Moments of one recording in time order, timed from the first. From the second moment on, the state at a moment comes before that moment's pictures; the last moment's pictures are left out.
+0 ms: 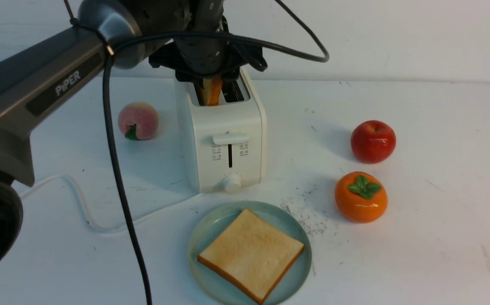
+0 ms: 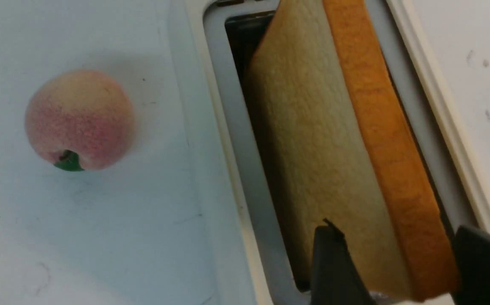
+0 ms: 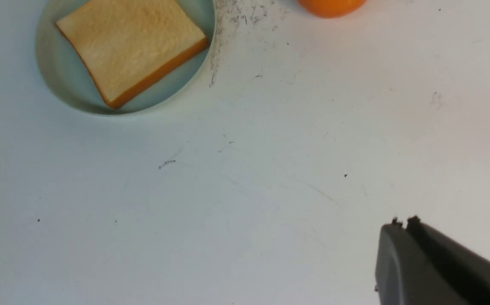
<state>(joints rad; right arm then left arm) 0.02 0.72 -0.80 0.36 1.07 -0.34 -0.50 2.07 -2.09 0.32 0.96 -0.66</state>
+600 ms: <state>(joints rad) 0.02 0.72 -0.80 0.37 1.07 -0.34 -0.50 2.13 -2.09 0.40 0.91 -0.66</state>
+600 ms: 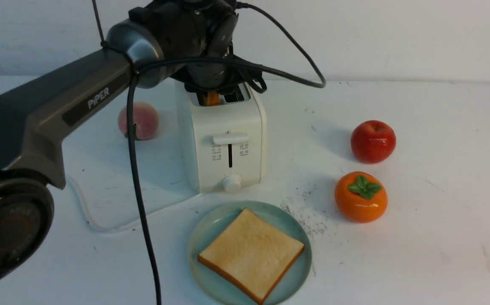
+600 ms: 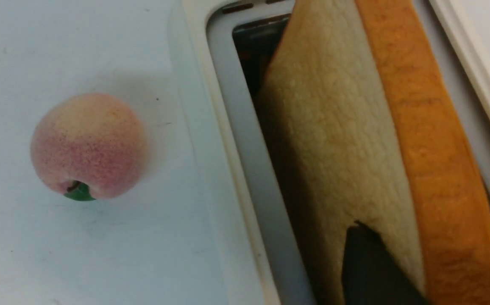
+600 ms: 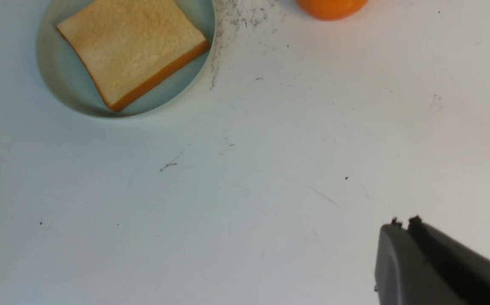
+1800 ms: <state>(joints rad) 0.02 0.72 -0.80 0.44 1.03 -0.34 -0.50 1.49 -1.34 -0.44 1.06 -0.13</state>
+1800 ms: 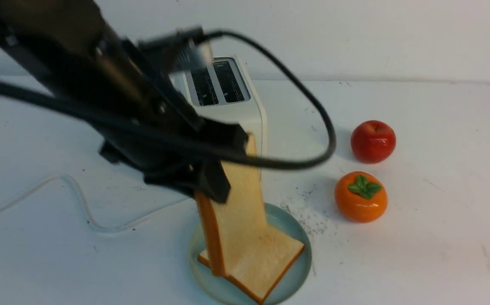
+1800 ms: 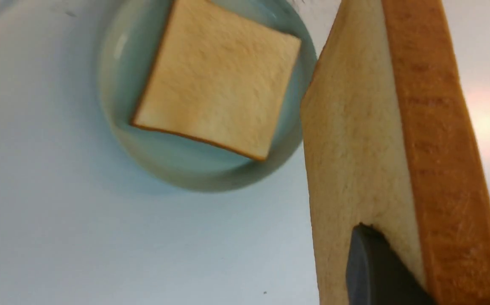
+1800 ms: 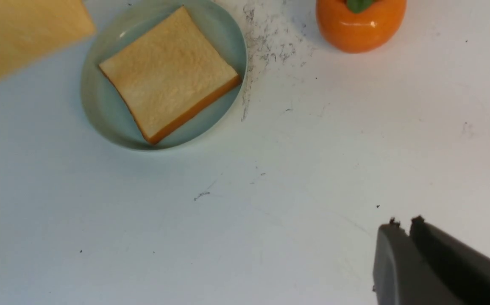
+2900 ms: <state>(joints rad) 0.02 0.72 -0.80 0.44 1.04 -0.34 -0.50 1.76 -1.21 -0.63 0.71 0.14</state>
